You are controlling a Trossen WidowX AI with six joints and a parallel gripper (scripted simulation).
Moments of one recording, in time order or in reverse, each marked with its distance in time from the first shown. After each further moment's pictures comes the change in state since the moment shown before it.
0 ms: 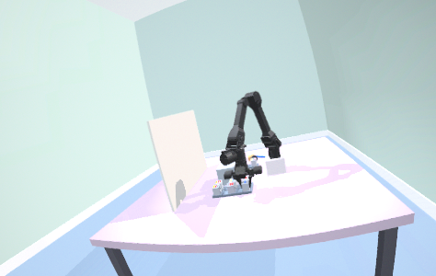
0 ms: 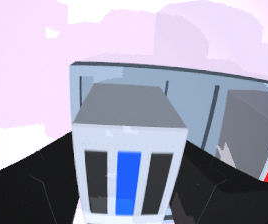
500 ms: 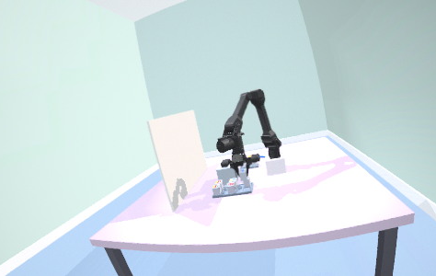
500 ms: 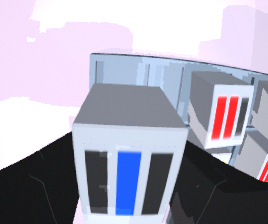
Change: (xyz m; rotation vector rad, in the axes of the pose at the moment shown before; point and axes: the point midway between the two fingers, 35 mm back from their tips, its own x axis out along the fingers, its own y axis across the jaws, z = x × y) arm -0.061 -0.001 0.002 -0.002 -0.001 0.004
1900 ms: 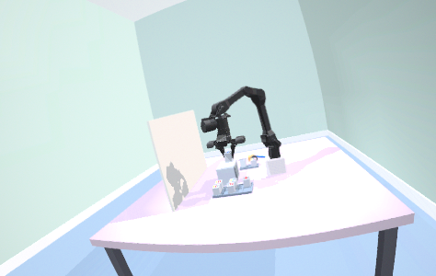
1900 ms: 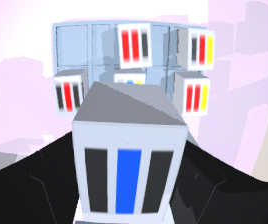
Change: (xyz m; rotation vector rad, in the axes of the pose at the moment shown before) arm -0.096 -0.059 -0.036 0.047 -0.009 -0.028
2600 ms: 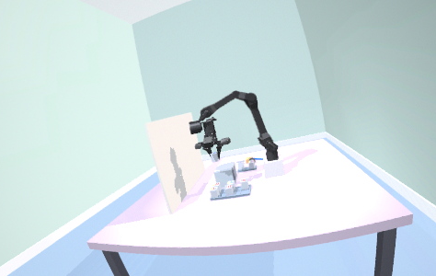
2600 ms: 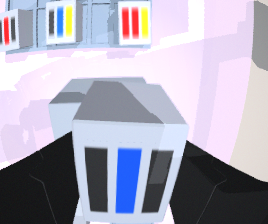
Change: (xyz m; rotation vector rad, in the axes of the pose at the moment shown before) arm -0.002 -0.081 -0.078 -0.005 0.012 -0.009
